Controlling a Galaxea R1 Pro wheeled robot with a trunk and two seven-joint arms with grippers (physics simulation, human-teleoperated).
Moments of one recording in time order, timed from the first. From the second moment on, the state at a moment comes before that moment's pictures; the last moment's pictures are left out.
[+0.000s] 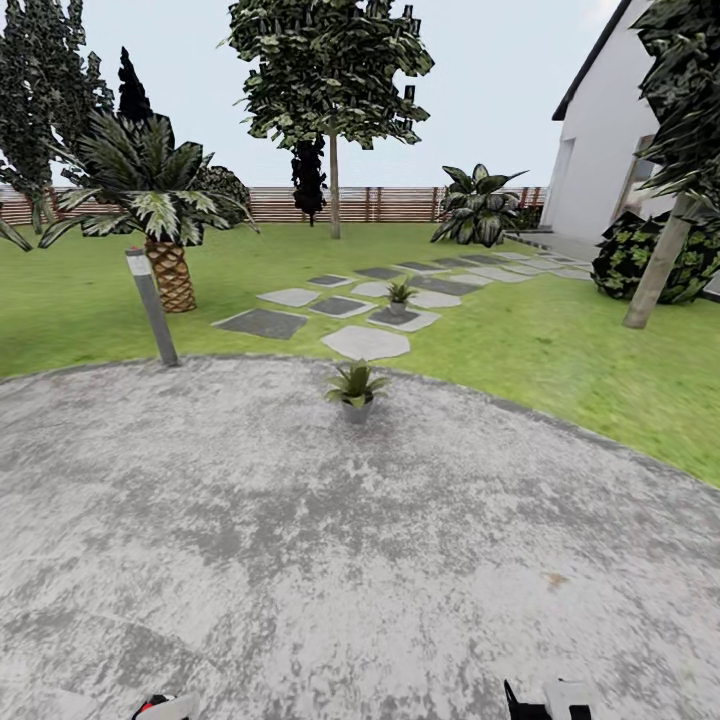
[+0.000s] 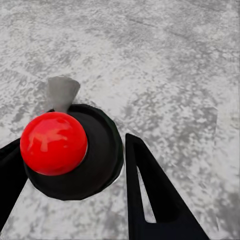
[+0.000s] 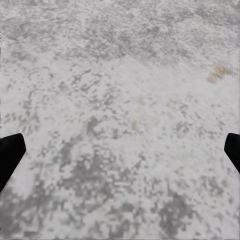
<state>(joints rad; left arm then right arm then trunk) -0.24 0.04 0.25 -0.25 -0.05 -0.61 0.11 -0.38 -0.12 0.00 -0.05 0.01 -0.64 0.00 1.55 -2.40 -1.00</state>
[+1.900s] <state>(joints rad) -0.24 0.04 0.25 -0.25 -0.05 -0.61 0.11 -0.37 -0.12 0.00 -0.05 0.01 -0.64 0.00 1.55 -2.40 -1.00</state>
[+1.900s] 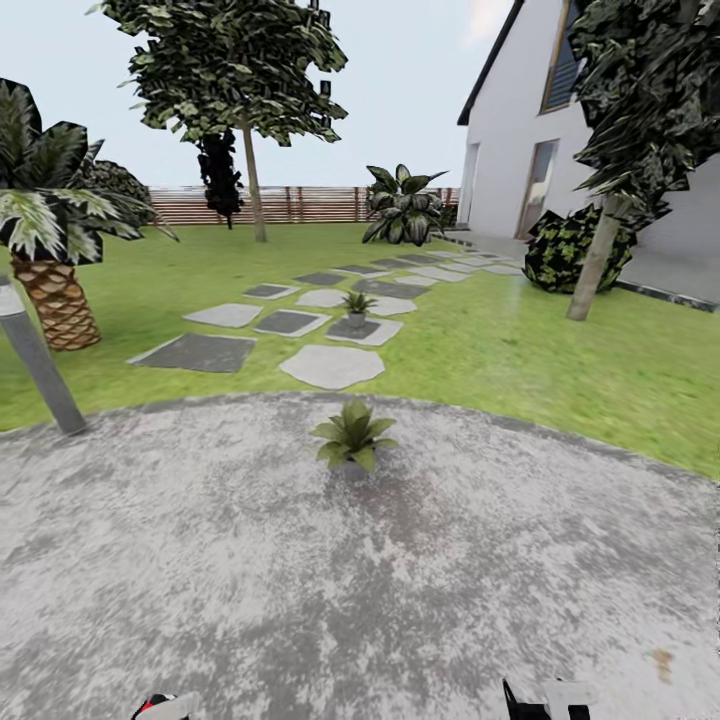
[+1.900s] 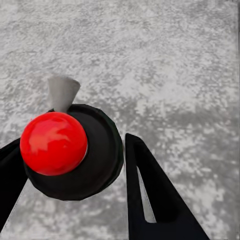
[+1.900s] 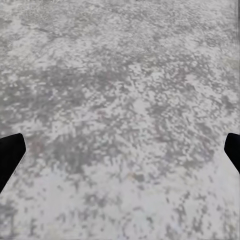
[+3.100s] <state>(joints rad) -0.24 0.04 0.25 -0.25 -0.05 -0.61 0.11 -0.37 -0.11 0.00 -0.05 0.01 -0.64 0.00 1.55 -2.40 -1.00</state>
